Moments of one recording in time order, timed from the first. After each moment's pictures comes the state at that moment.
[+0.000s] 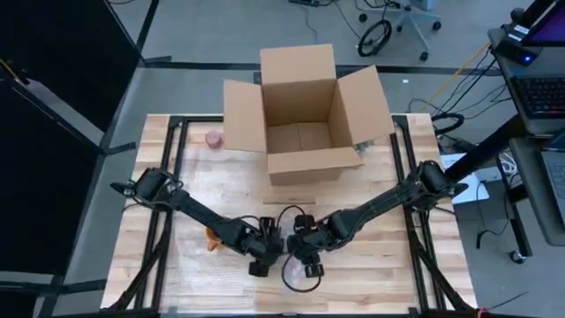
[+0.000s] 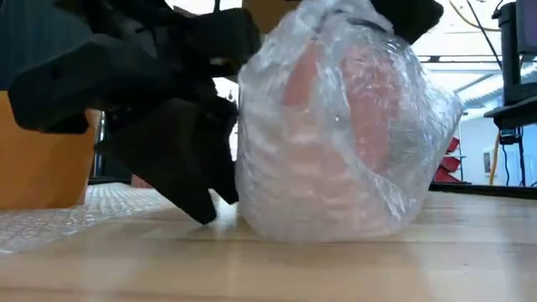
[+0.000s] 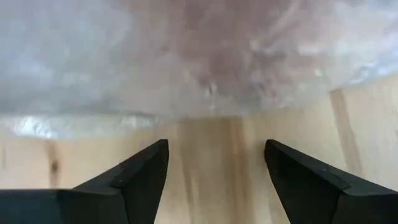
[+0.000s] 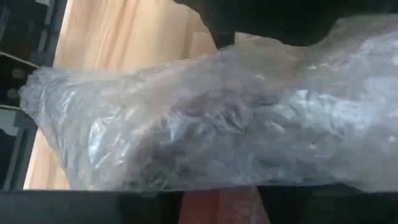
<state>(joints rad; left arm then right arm) -0.44 1.93 1.17 -0.36 -0.21 -0.20 0.40 1.90 1.40 -0.55 0.03 0.28</state>
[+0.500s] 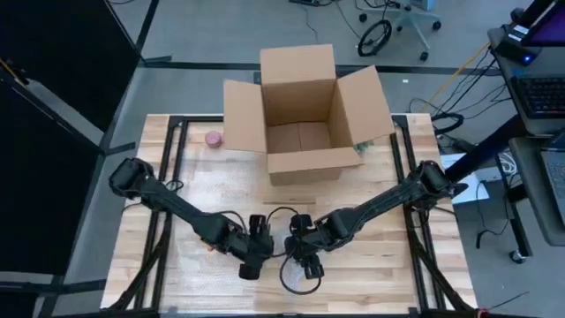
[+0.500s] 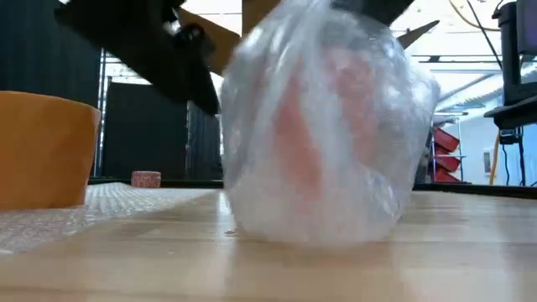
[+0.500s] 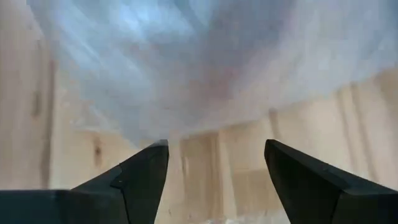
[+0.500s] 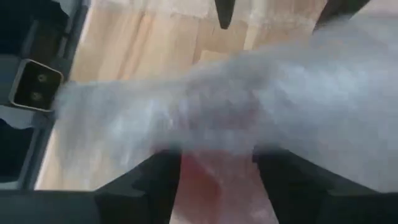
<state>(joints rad) -0.50 1.71 1.17 -0.42 -0.28 -0.26 0.41 1.91 1.49 -0.63 0.03 0.22</state>
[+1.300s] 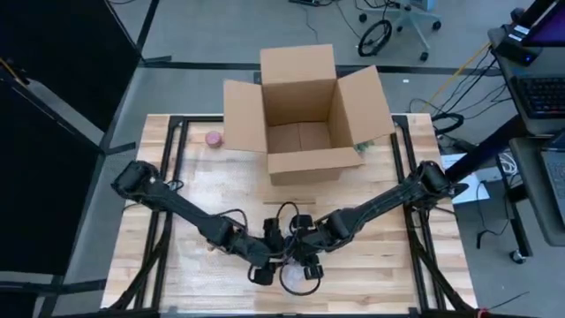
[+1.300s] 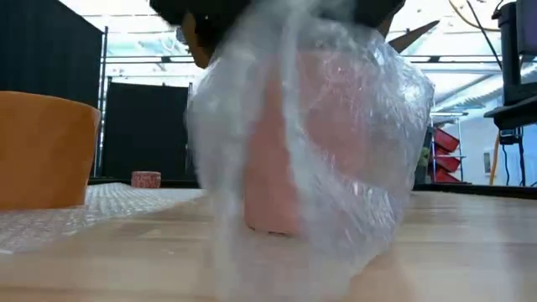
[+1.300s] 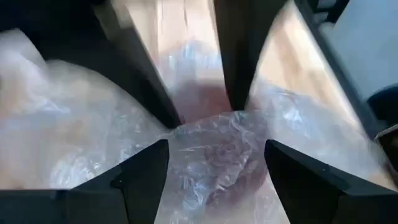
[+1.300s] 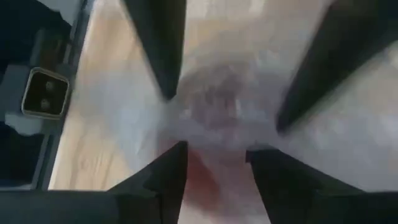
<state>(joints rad) -0.47 1.82 1.18 -0.10 -0.27 -0.20 0.41 1.91 1.54 -0.70 0.02 0.27</state>
